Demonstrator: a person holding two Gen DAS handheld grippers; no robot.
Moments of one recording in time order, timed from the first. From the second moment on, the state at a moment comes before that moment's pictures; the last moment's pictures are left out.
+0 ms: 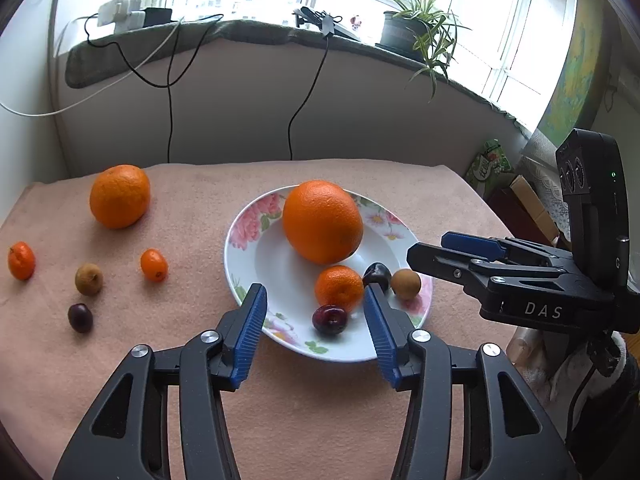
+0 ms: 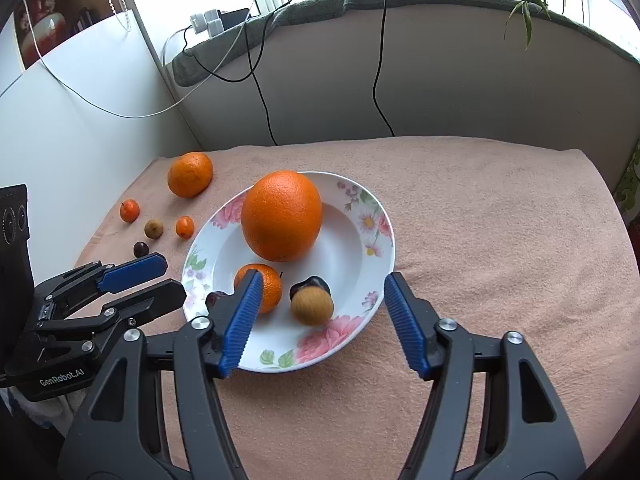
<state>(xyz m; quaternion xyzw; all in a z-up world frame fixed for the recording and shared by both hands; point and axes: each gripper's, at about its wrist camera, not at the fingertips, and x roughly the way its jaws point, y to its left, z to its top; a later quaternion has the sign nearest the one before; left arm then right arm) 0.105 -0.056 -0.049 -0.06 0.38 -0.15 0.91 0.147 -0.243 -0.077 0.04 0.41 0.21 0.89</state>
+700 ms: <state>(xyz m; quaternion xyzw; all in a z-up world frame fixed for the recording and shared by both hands) 0.099 -0.050 -0.045 -0.04 0.37 -0.12 0.92 0.143 -0.231 -0.065 0.03 0.39 0.21 0.89</state>
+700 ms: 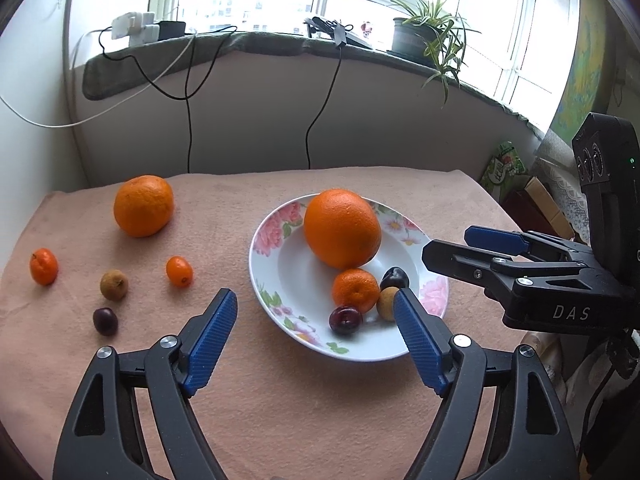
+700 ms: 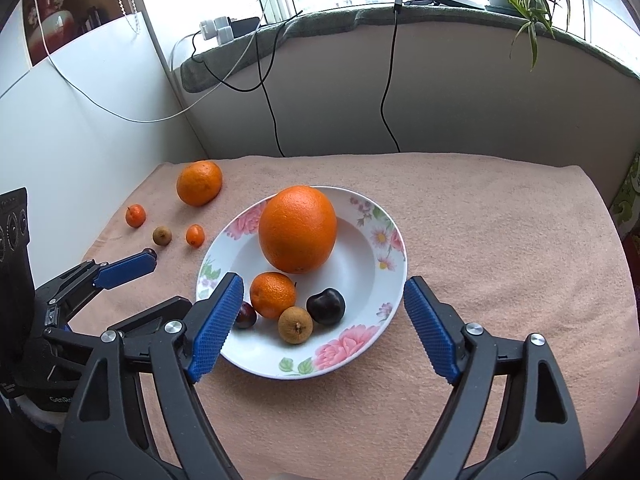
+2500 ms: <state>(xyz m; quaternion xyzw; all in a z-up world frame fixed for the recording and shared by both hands) 0.087 0.094 -0.073 -0.10 0.38 0.00 0.92 0.173 -0.063 -0.069 -0.09 0.40 0.36 0.84</state>
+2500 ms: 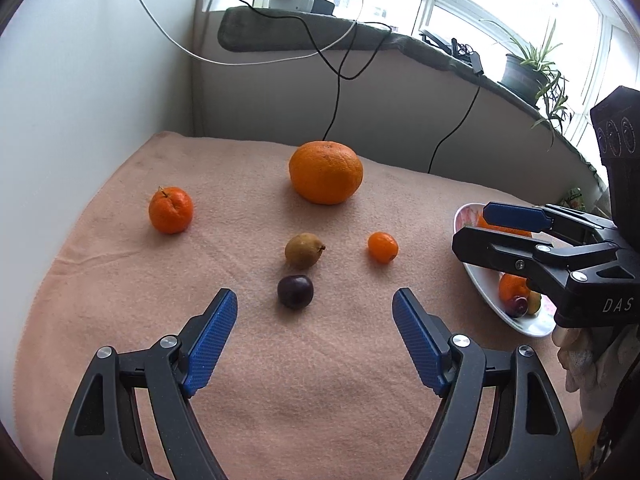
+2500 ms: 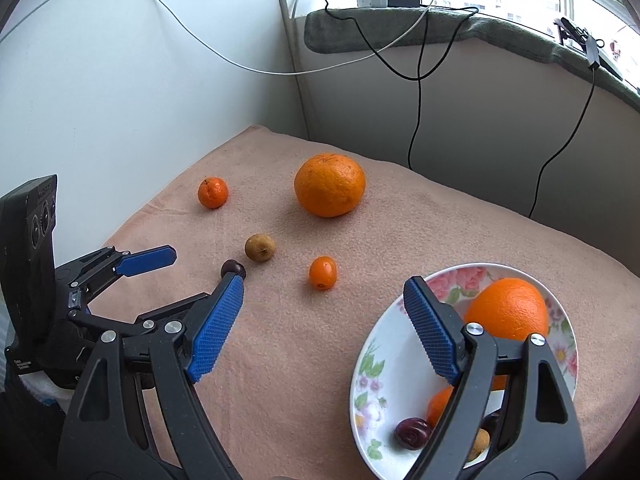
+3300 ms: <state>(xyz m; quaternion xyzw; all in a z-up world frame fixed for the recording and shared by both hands) 0.108 0.110 -0.097 -0.13 0.41 -0.01 0.90 0.205 -0.012 -0.110 -0.15 0.46 0.37 0.79</state>
